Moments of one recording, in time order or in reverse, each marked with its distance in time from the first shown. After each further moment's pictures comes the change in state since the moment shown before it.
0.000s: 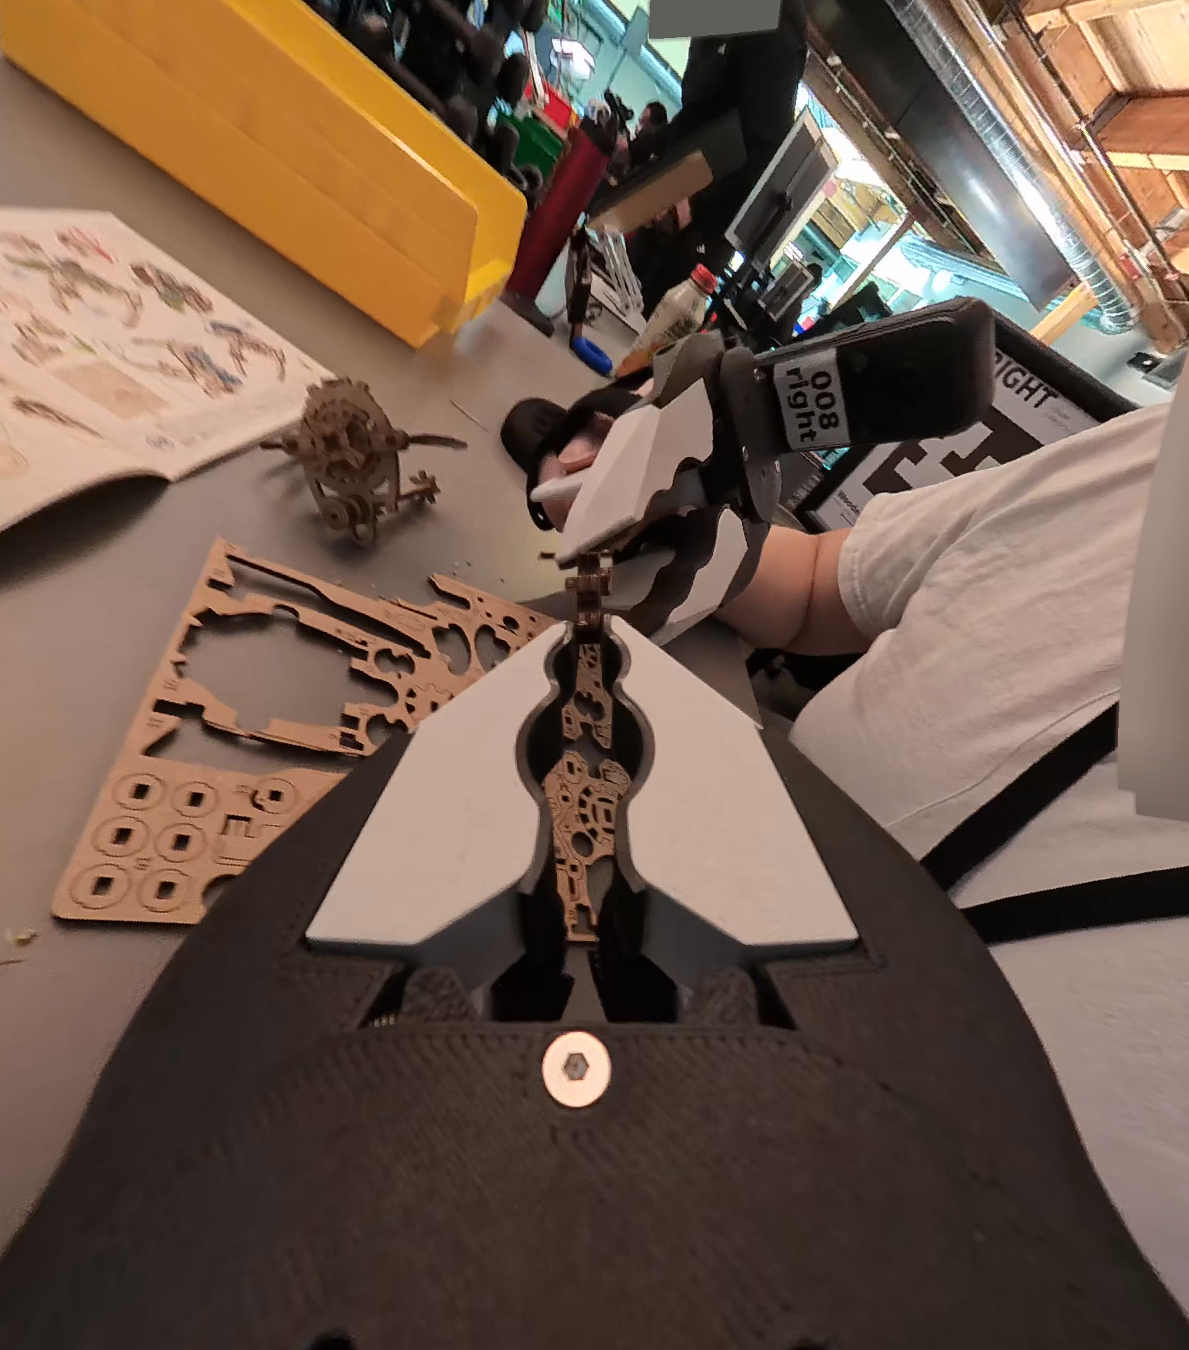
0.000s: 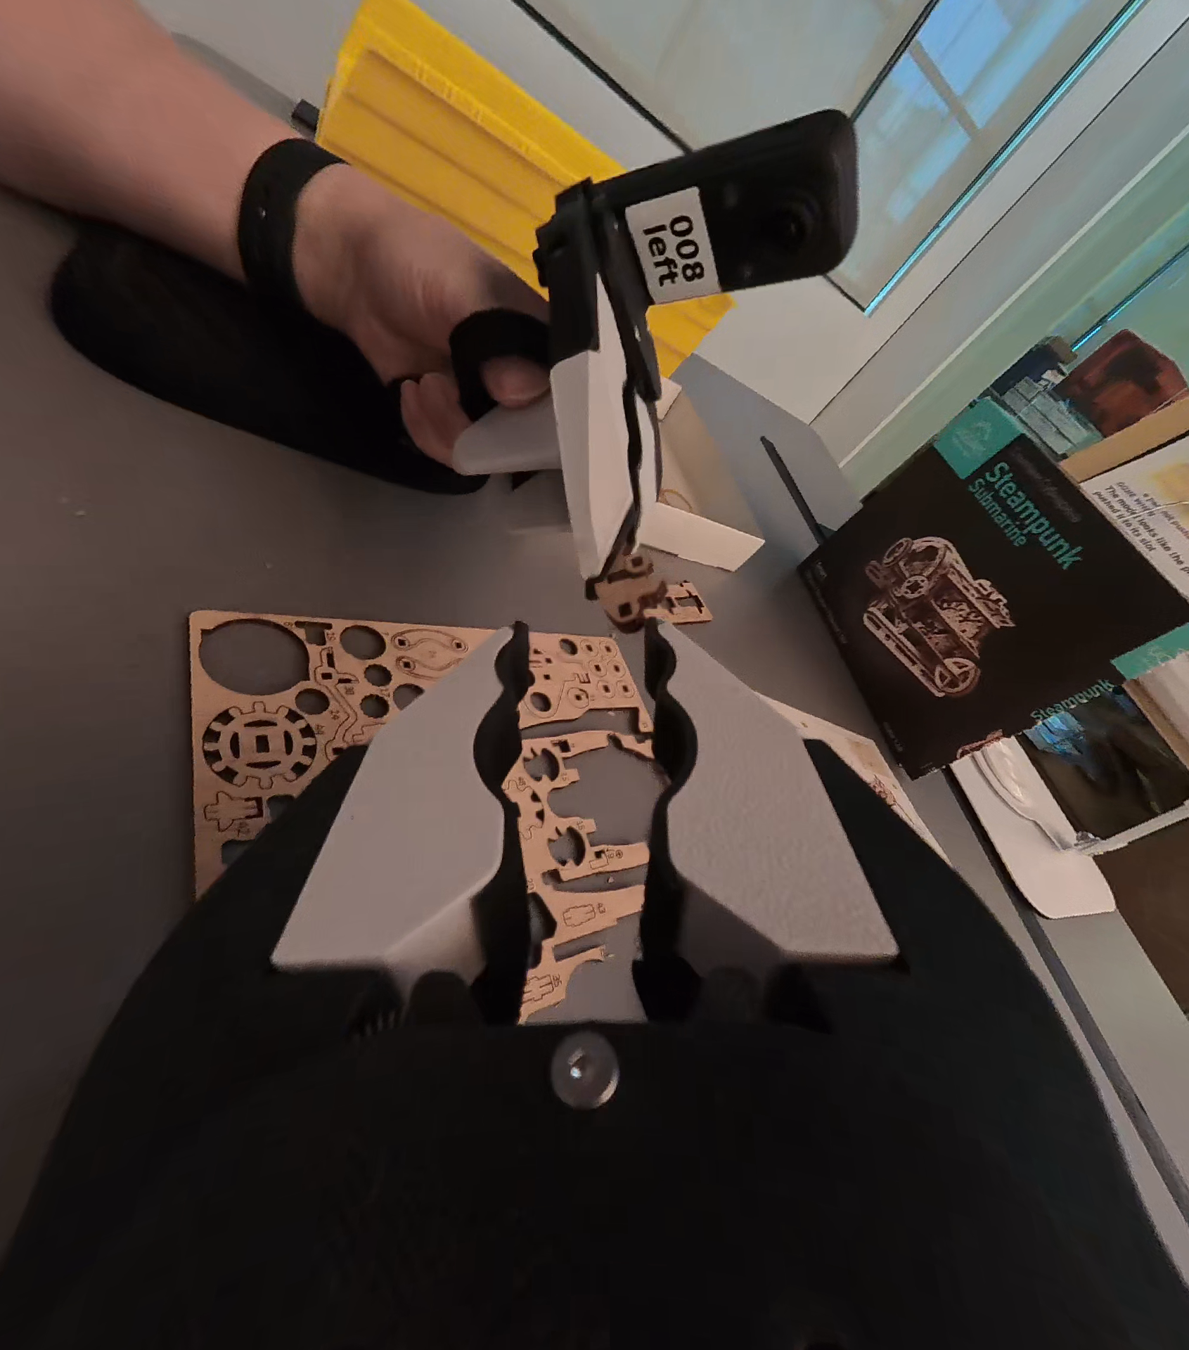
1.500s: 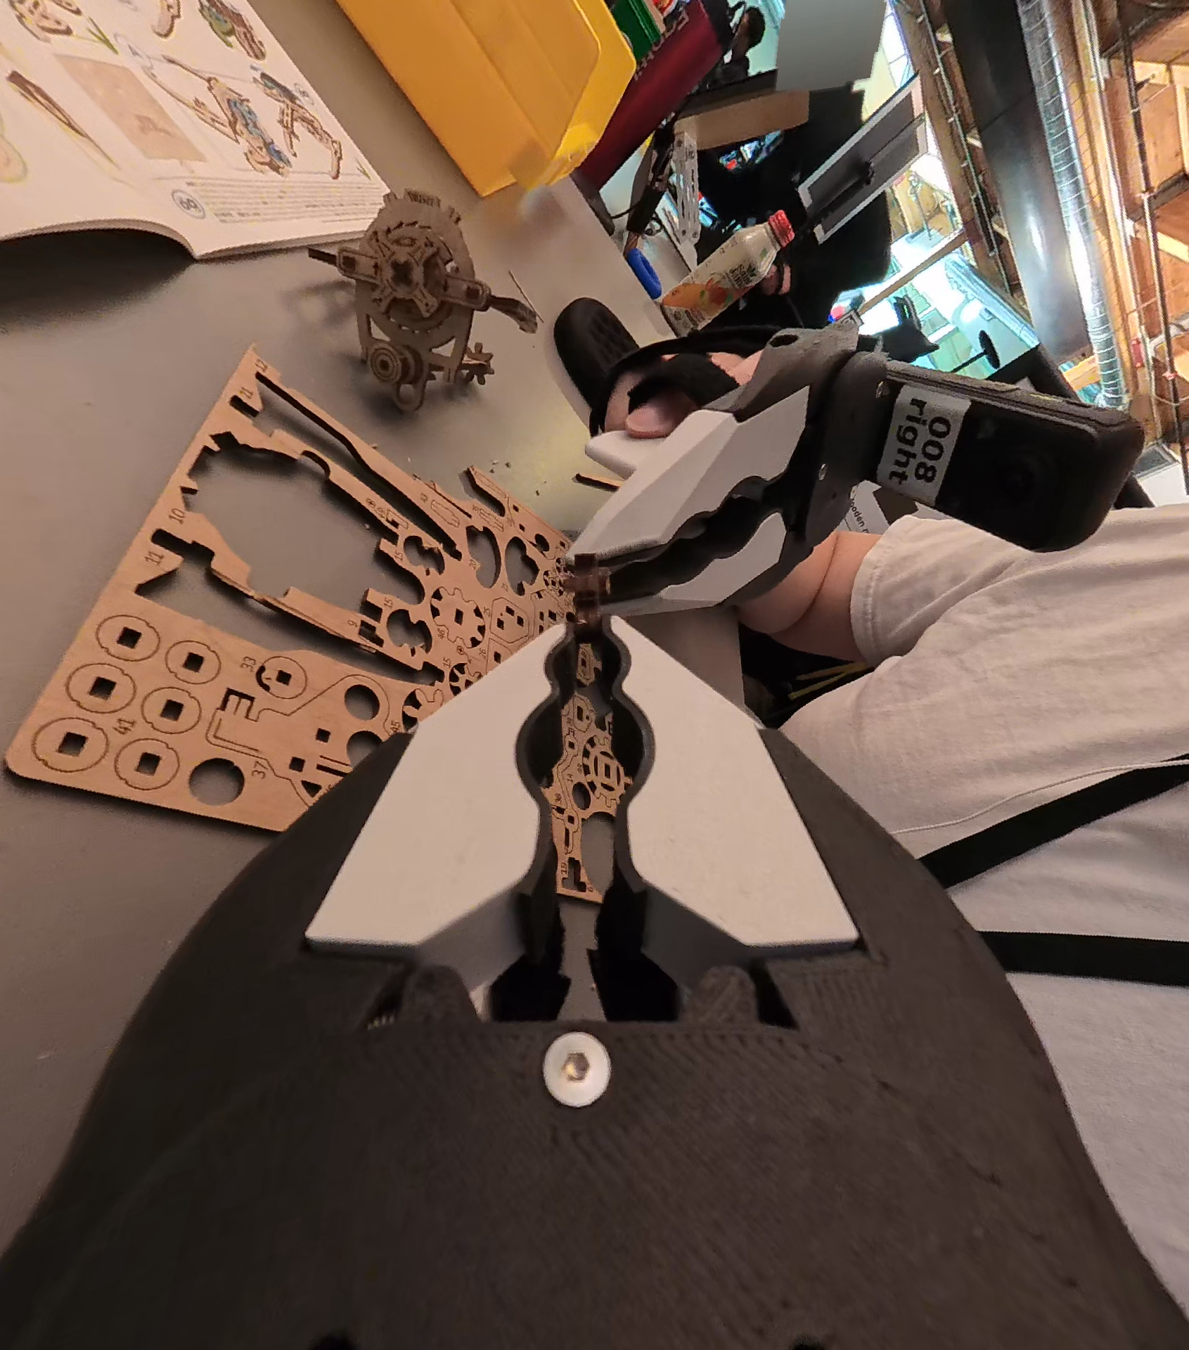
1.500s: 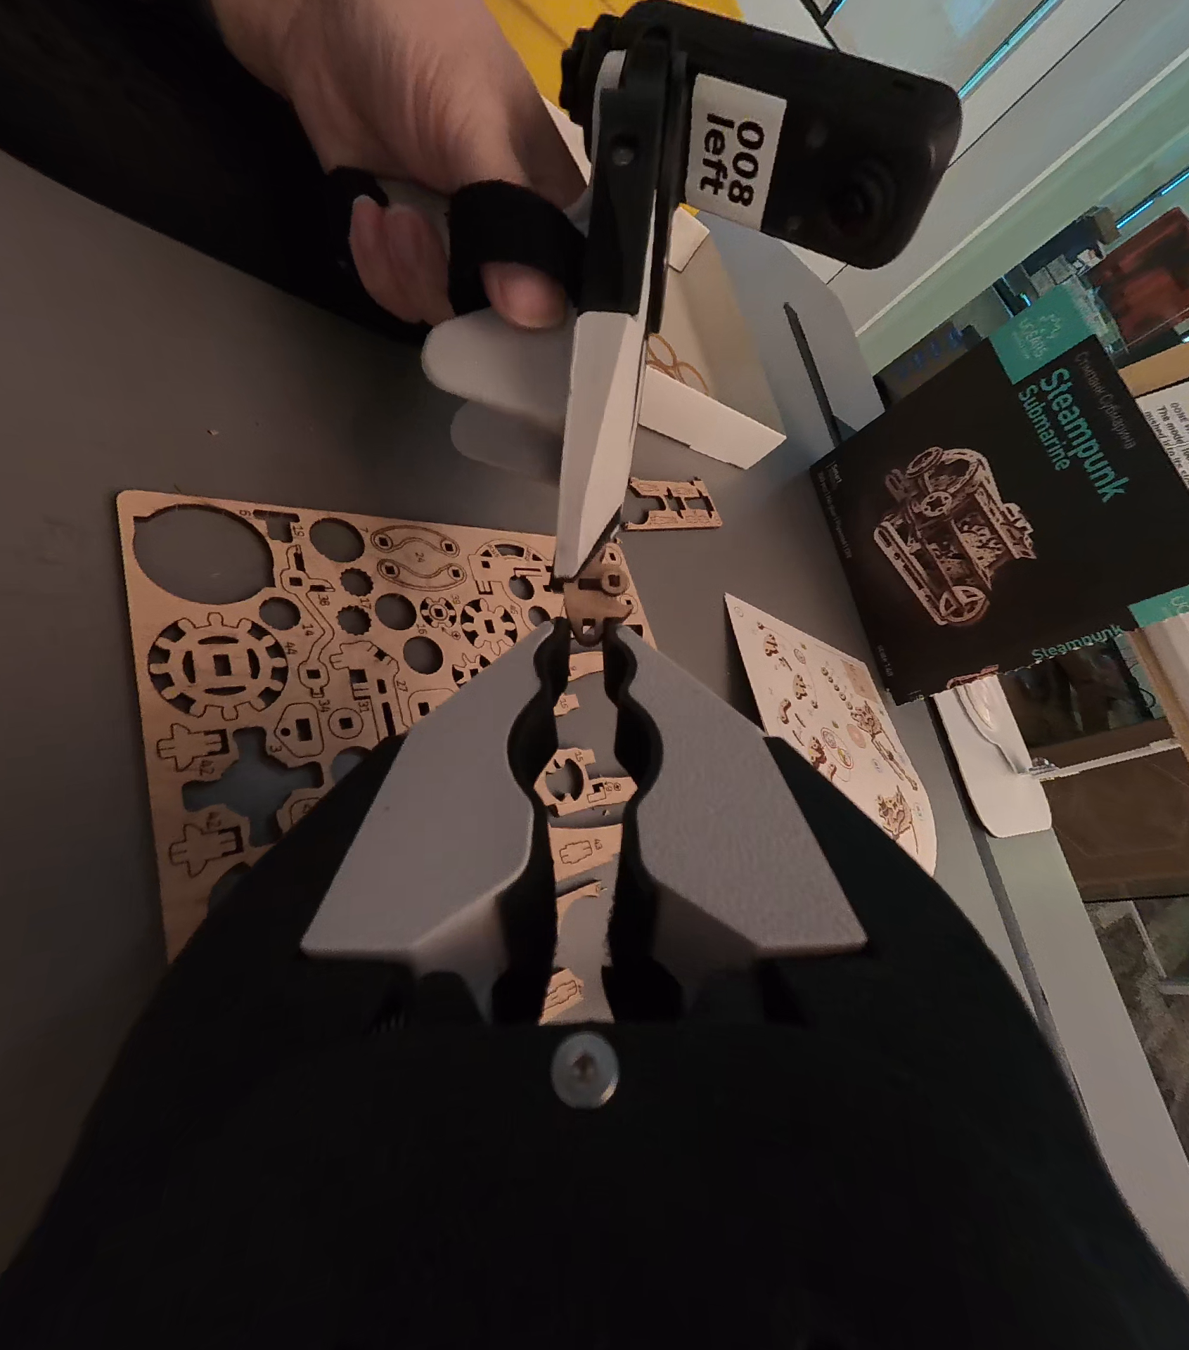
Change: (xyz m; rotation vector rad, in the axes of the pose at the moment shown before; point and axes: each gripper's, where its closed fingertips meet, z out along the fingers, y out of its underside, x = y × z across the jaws) left arm -0.019 0.025 0.006 -0.099 -0.041 -0.257; right arm -0.005 0.030 0.010 -0.211 0.013 -0.088
